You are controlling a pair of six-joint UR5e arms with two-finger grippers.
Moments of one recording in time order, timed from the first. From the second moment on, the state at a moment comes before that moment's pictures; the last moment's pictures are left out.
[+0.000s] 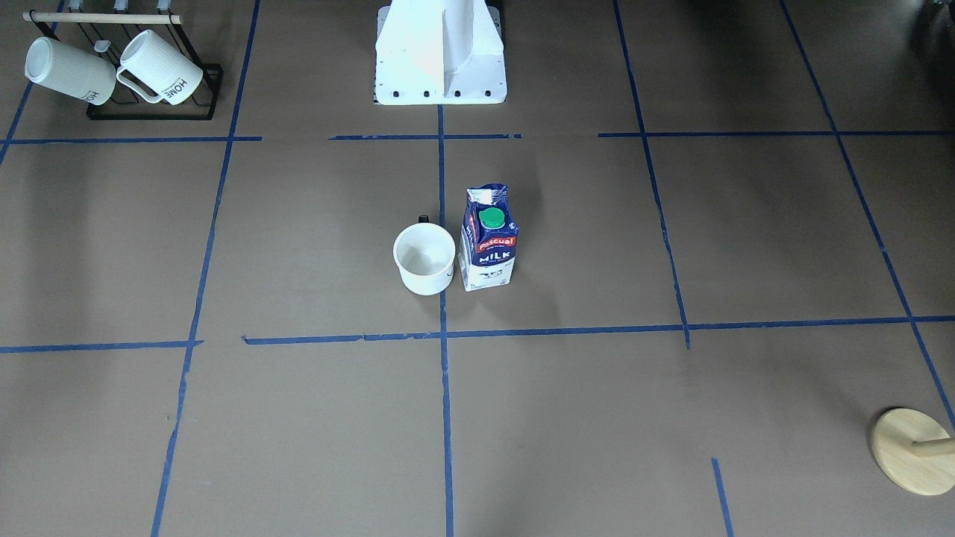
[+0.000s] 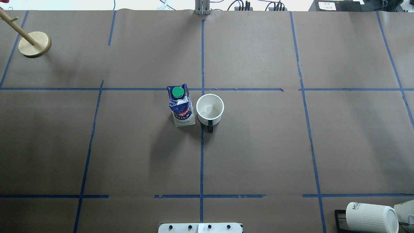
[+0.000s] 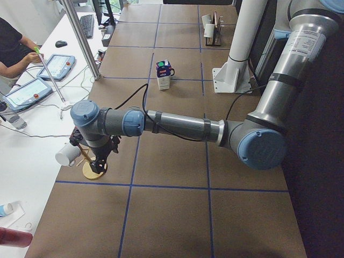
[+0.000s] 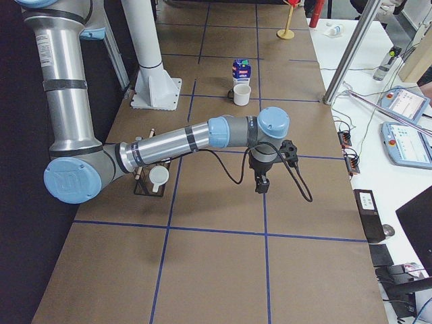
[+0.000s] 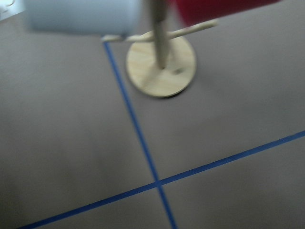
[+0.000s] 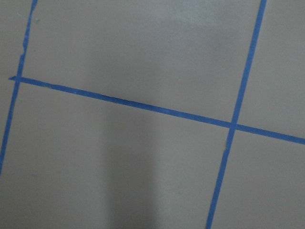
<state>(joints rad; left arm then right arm) -1.62 -1.93 -1.31 -1.46 -2.35 0.35 1.52 -1.47 1.76 -1.84 2.40 -0.17</state>
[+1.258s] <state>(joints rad) -1.65 -1.89 -1.28 -1.47 -2.34 0.21 1.55 -1.51 1.71 -1.85 2.41 -0.24</state>
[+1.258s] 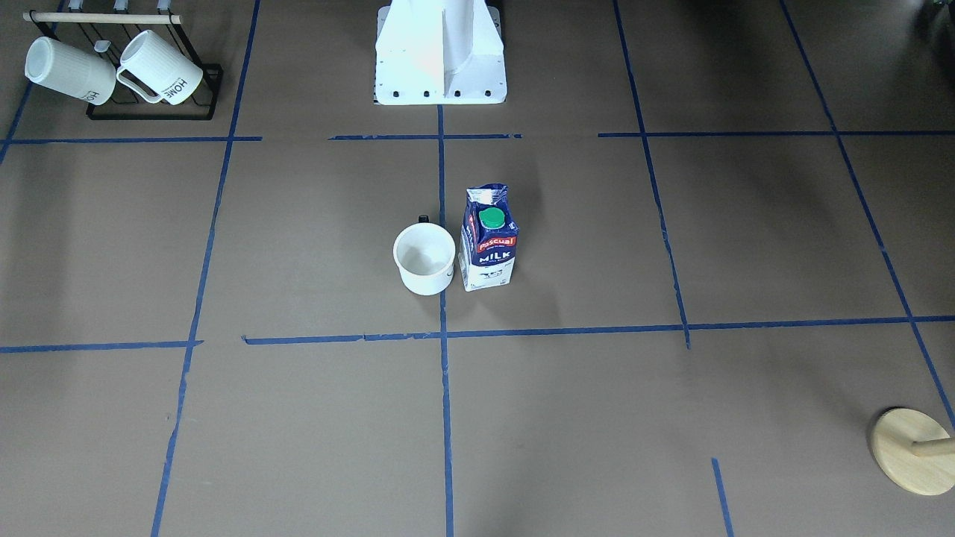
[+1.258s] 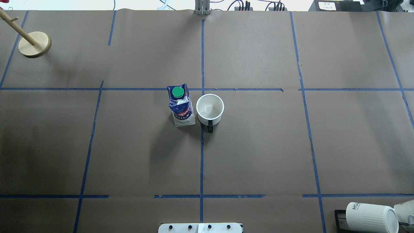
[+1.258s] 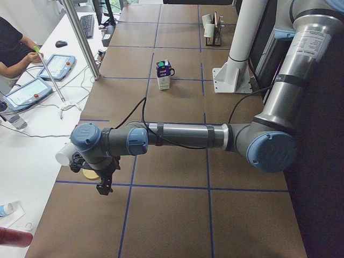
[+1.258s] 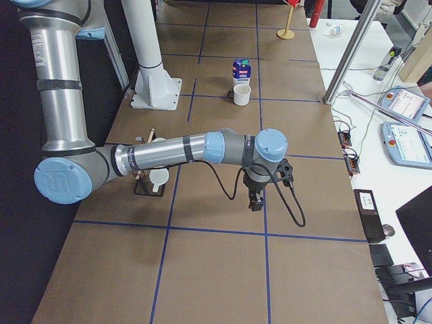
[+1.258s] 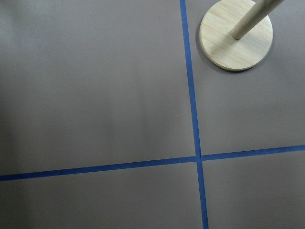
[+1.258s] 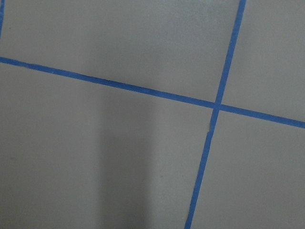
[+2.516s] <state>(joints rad) -1.60 -1.75 -1.43 -1.46 -2.34 0.21 1.55 -1.59 1.59 -1.70 2.43 -0.23</state>
